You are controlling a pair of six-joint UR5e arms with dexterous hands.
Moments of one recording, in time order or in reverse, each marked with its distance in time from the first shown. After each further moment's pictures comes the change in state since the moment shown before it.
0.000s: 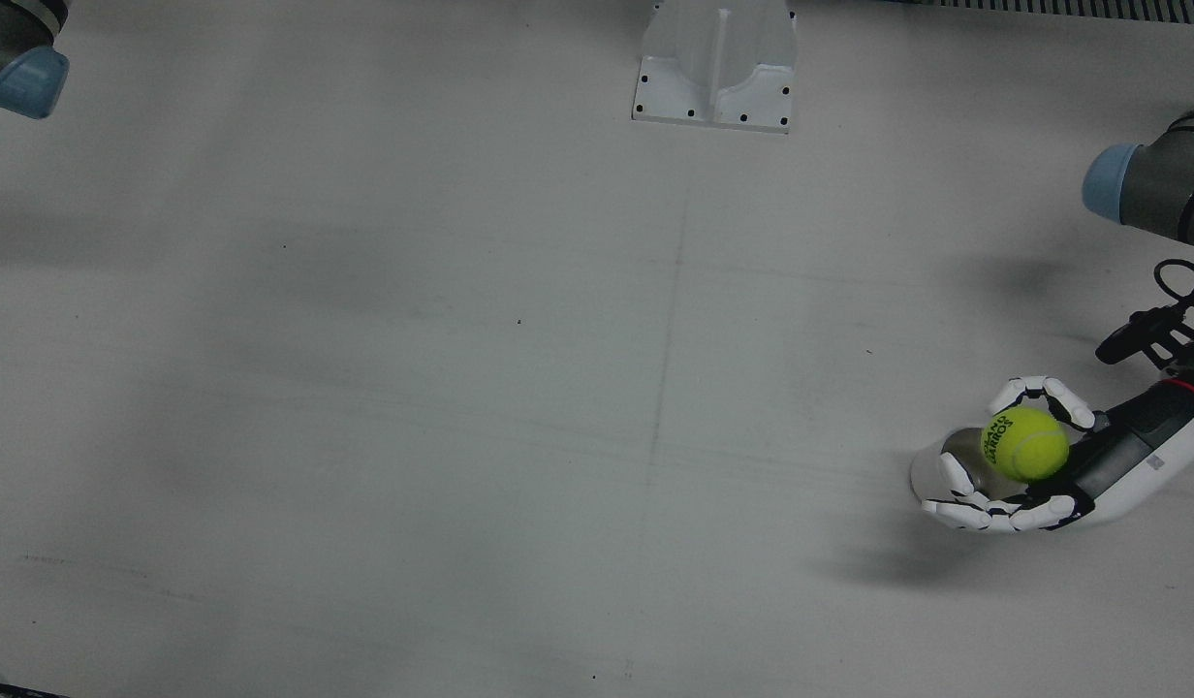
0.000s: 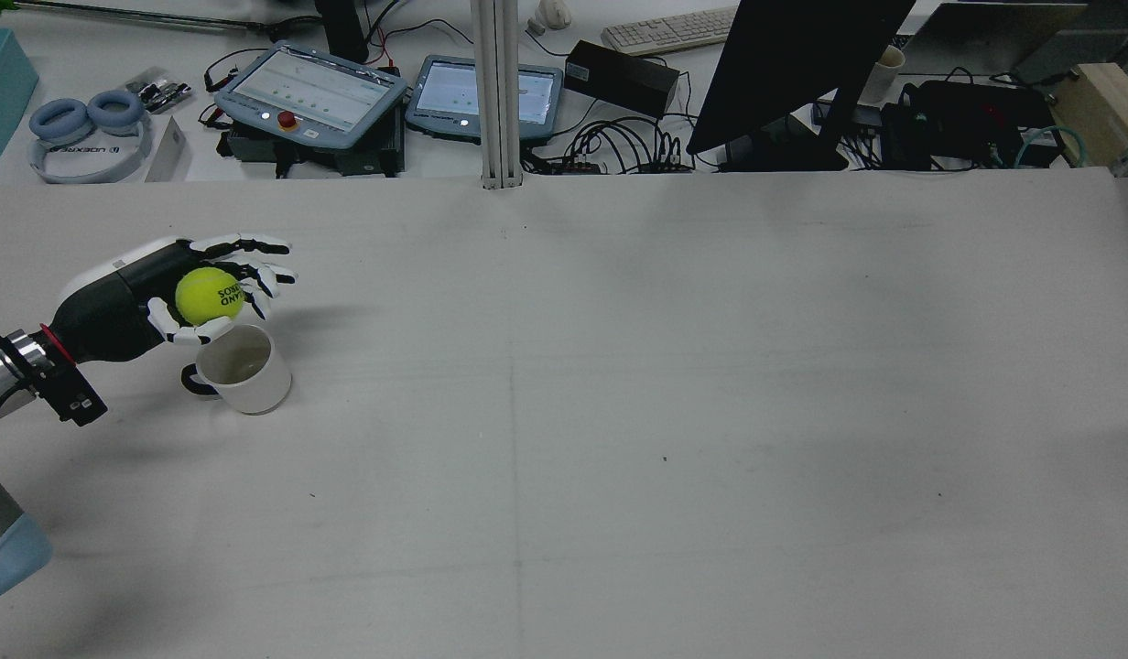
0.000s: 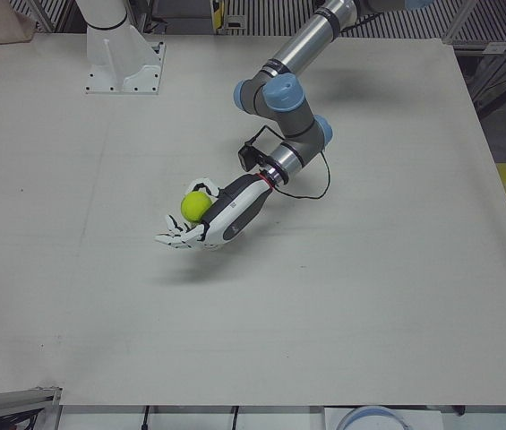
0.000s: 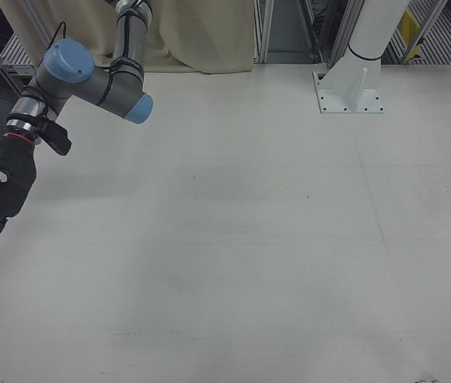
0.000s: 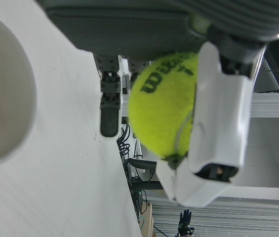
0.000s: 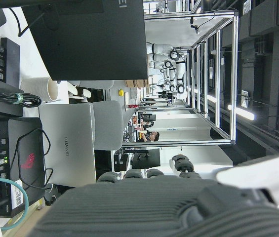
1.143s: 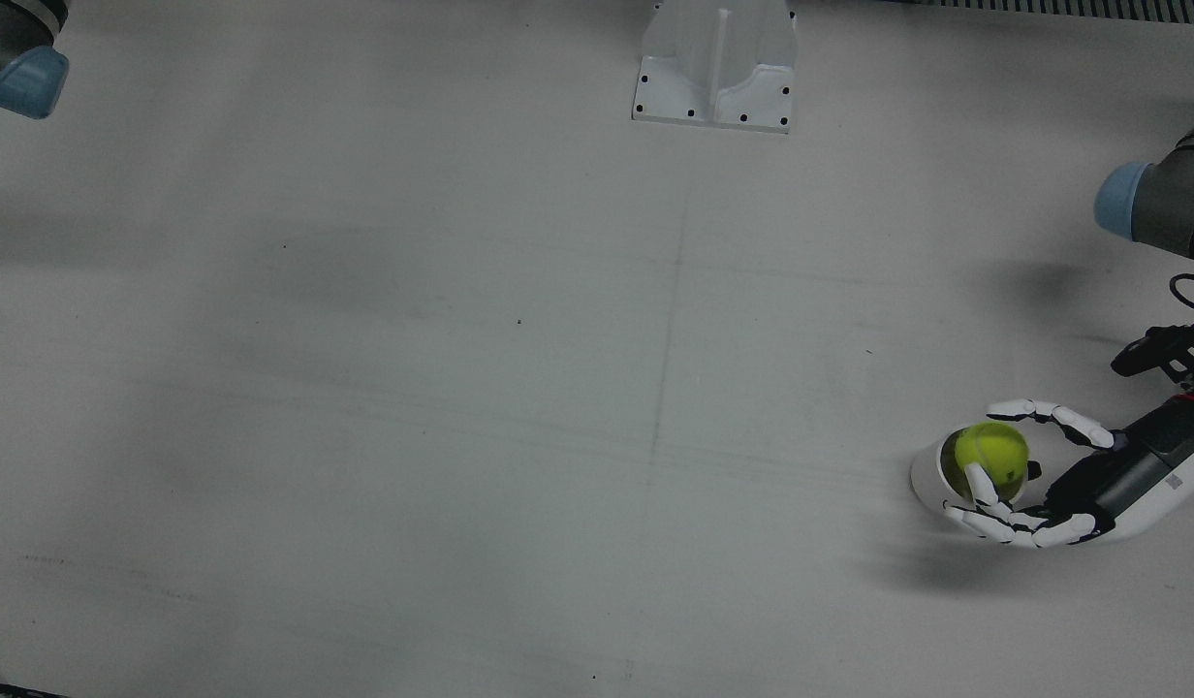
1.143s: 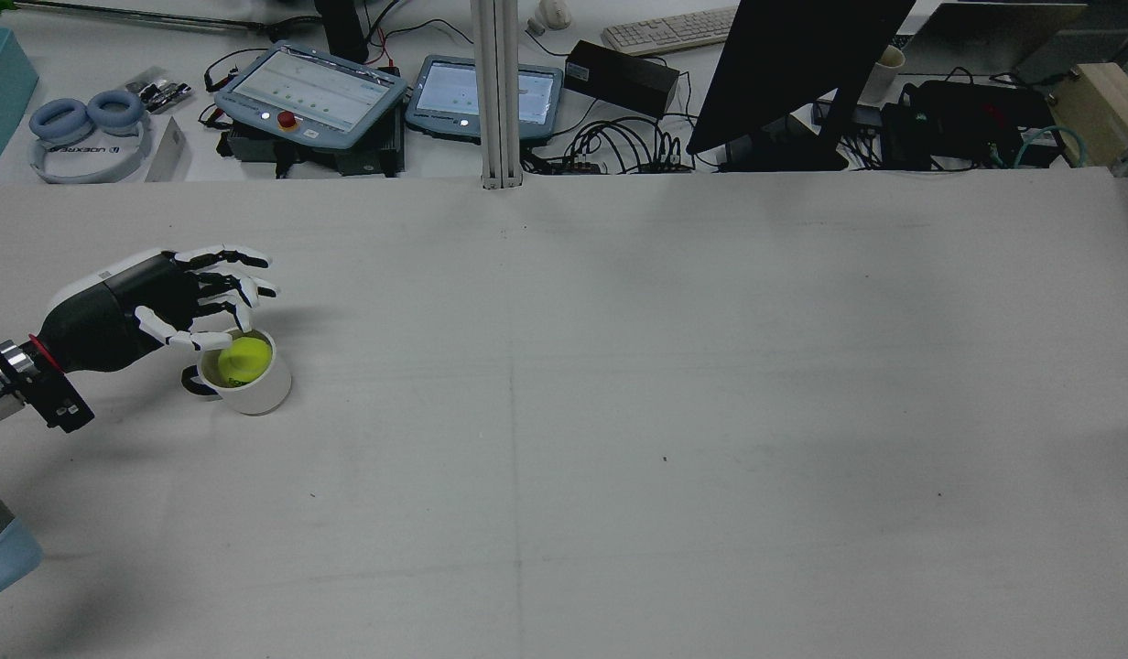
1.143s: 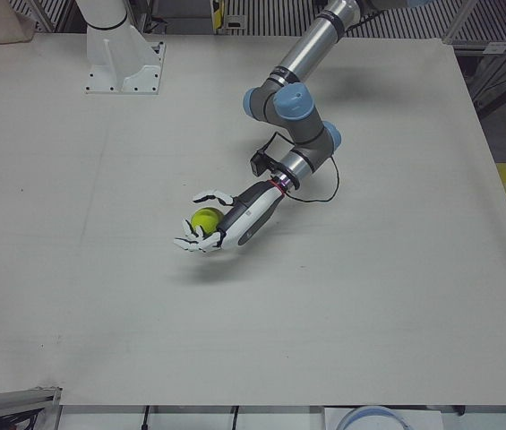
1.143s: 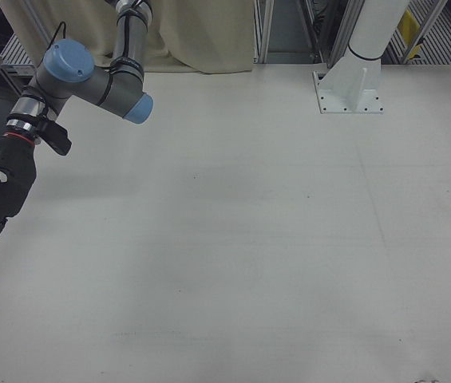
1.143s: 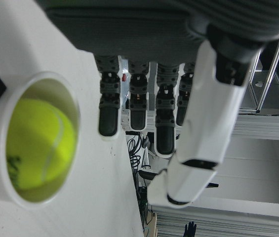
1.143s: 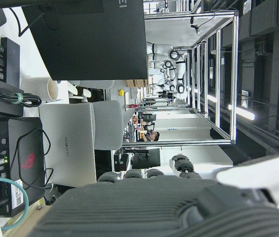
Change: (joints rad) left arm -0.005 0.015 0.063 -0.053 0.002 -0.058; right arm 0.000 0.000 0.000 -0.001 0.000 0.000
